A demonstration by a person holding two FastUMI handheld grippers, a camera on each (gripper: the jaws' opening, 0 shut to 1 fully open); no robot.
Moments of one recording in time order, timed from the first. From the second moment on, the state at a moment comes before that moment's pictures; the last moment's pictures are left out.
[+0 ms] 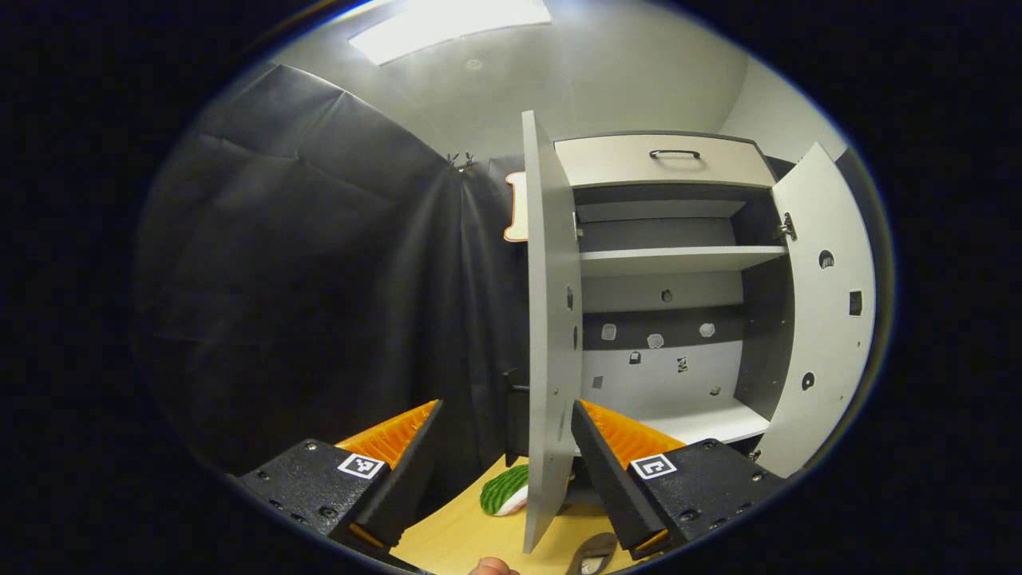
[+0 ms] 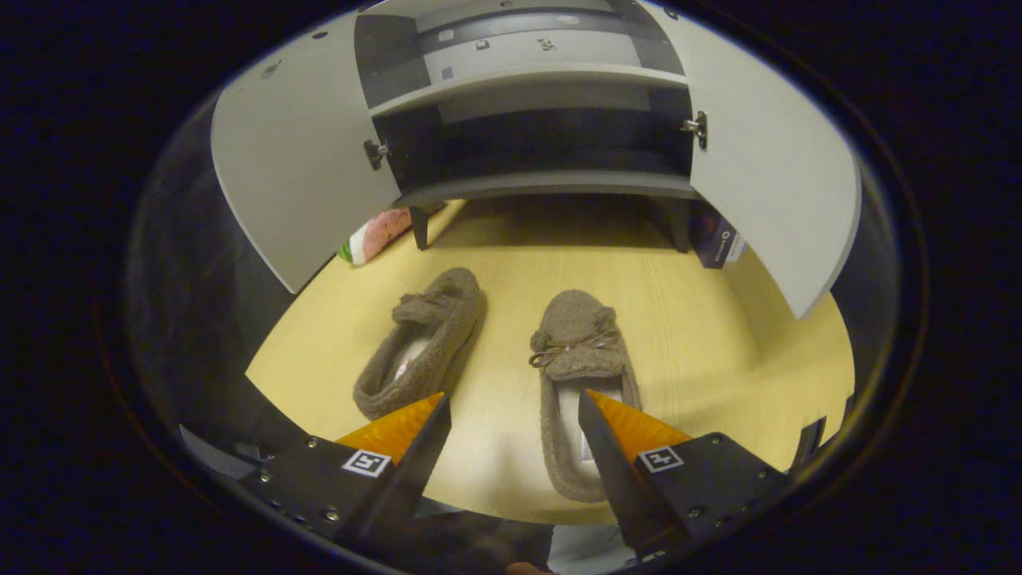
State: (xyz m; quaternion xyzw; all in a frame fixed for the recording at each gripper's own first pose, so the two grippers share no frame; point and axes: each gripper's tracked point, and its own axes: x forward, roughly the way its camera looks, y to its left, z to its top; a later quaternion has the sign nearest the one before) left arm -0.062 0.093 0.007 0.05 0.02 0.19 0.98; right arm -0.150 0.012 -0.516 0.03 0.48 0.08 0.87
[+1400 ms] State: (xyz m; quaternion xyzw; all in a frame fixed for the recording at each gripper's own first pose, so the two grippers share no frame) left arm -0.117 0.147 0.003 0.06 0.04 0.29 0.95; right arm -0.048 -0.015 -0.496 -0.10 0.39 0.05 0.91
